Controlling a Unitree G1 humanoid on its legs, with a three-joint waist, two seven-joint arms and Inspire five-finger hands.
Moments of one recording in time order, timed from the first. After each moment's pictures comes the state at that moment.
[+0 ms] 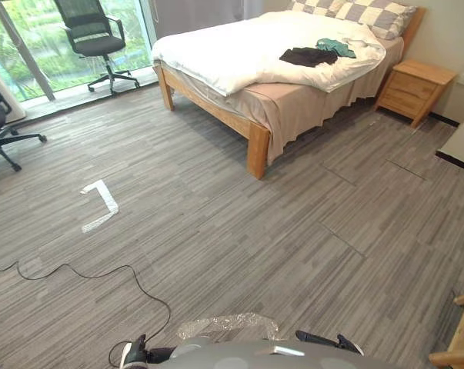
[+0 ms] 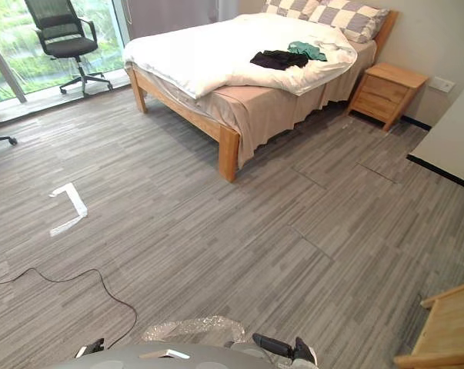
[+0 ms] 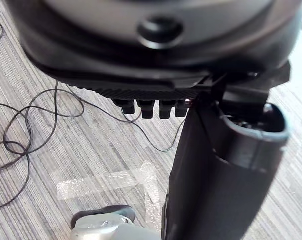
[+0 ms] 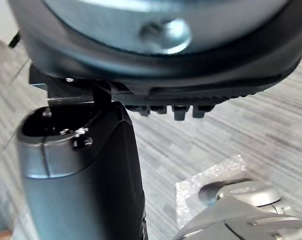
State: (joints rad) left arm 0.19 0.13 0.08 1.09 0.05 -0.03 0.15; right arm 0.14 -0.08 -0.25 1.10 0.05 0.01 -0.10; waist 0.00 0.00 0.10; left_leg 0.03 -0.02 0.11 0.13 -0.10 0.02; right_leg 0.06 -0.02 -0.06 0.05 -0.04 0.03
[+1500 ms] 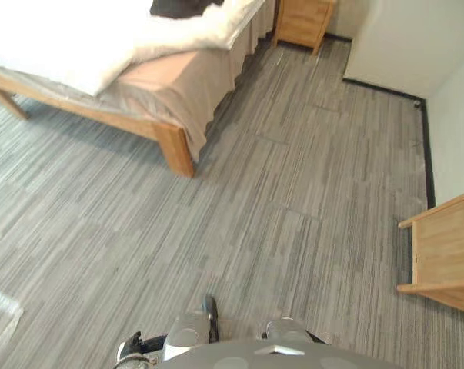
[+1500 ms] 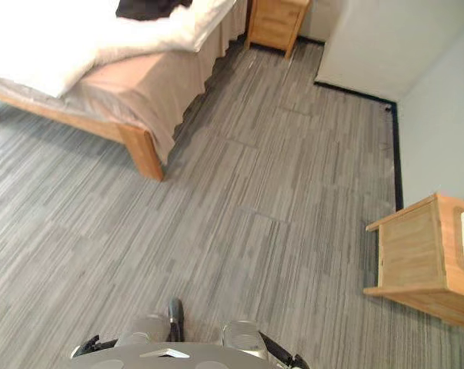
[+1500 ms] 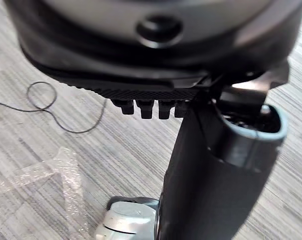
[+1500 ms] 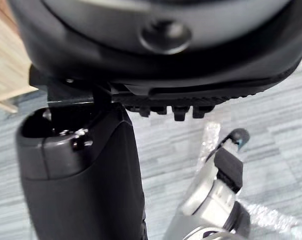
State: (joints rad) left arm 0.12 0.11 0.24 1.16 -0.07 -0.04 0.11; right arm 0.13 0.00 -0.54 1.14 0.06 0.01 -0.10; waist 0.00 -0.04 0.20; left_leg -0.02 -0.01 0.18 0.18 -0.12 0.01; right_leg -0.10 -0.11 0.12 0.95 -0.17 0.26
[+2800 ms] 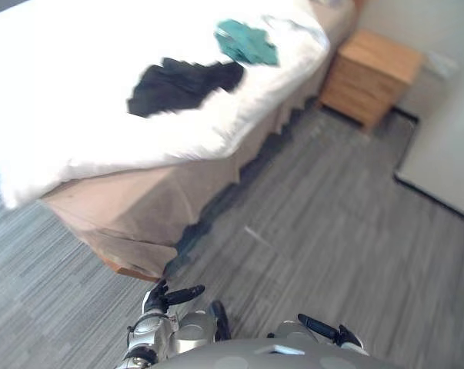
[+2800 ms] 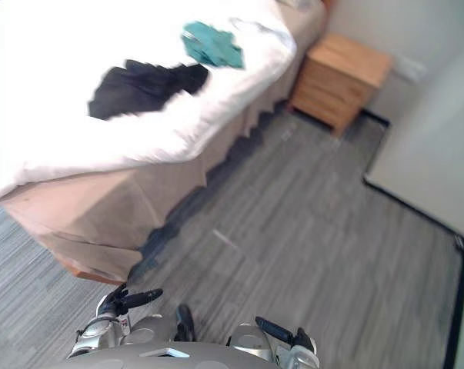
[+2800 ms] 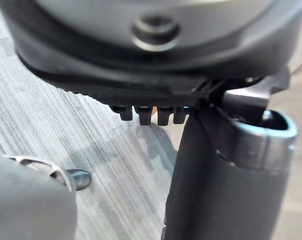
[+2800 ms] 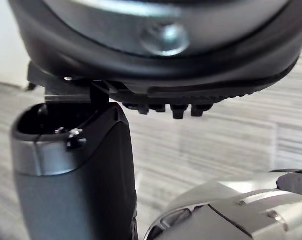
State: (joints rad) left arm -0.01 0.06 0.24 1.11 -0.04 -0.06 0.10; right arm 0.07 -0.07 -0.40 1.14 0.05 0.00 -0.12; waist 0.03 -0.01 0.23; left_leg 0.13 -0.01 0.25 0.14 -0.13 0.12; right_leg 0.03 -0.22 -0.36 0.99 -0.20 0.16
